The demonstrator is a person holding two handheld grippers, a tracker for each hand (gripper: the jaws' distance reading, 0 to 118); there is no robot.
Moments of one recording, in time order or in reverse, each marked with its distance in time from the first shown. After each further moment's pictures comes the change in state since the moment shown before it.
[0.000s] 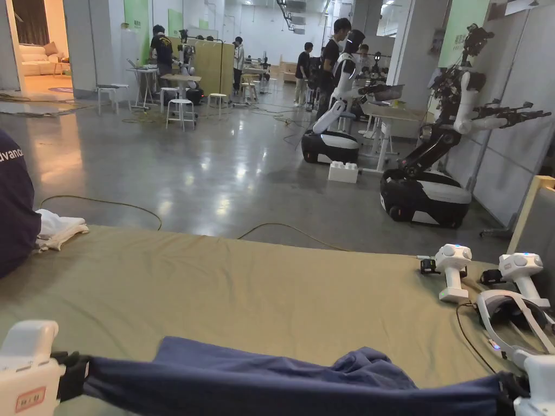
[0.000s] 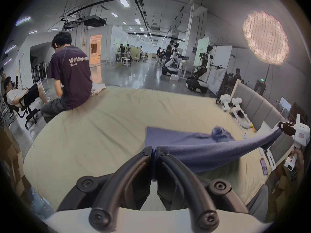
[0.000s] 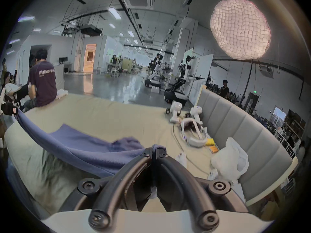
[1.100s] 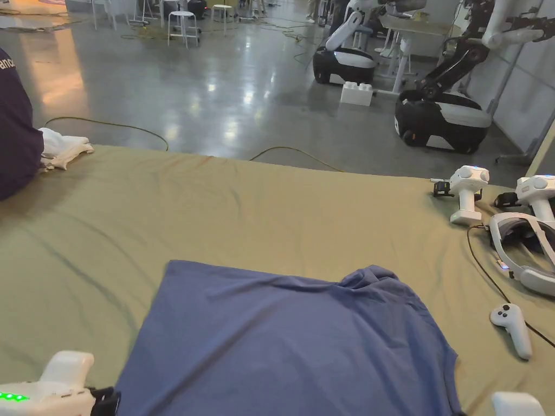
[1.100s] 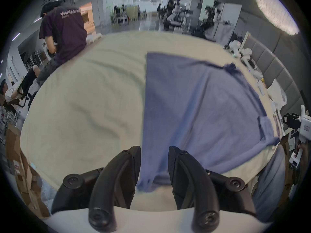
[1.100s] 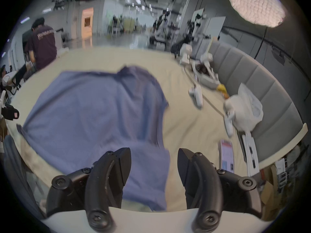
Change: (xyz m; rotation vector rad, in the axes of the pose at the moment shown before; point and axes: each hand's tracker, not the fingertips) left arm 0.002 -0.112 -0.053 -0.267 0.011 -0.039; right arm -0.049 -0.108 -0.012 -0.215 0.045 -0.032
